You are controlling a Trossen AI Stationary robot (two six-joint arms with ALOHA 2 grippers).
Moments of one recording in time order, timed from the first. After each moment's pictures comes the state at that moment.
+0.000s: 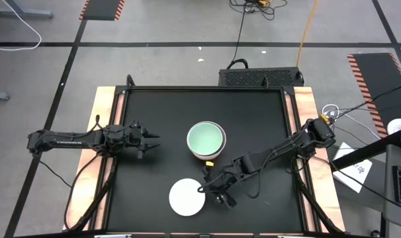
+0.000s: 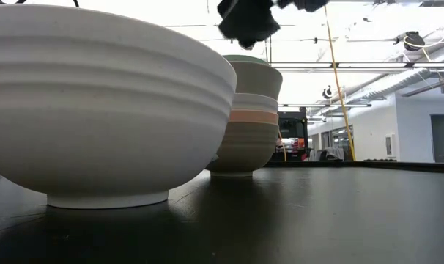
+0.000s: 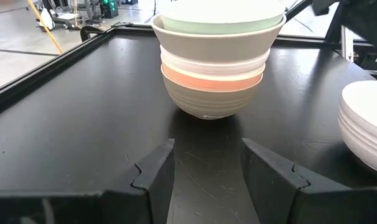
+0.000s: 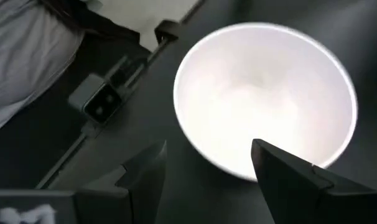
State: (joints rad) left arm 0.07 0.28 0.01 0.01 0.00 -0.04; right arm 0.39 1.80 1.28 -0.22 -0.20 -0.06
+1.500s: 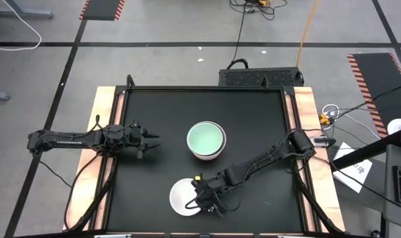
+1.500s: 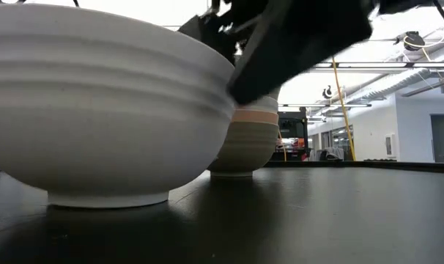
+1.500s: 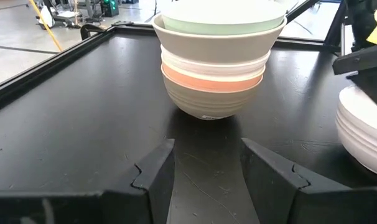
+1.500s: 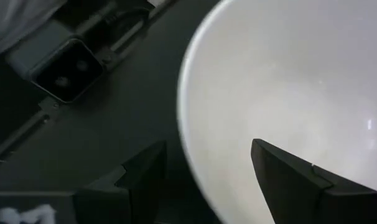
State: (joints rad) left arm 0.07 0.28 0.01 0.02 0.00 -0.06; right arm 0.41 2.07 1.46 -0.27 -0.21 -0.21
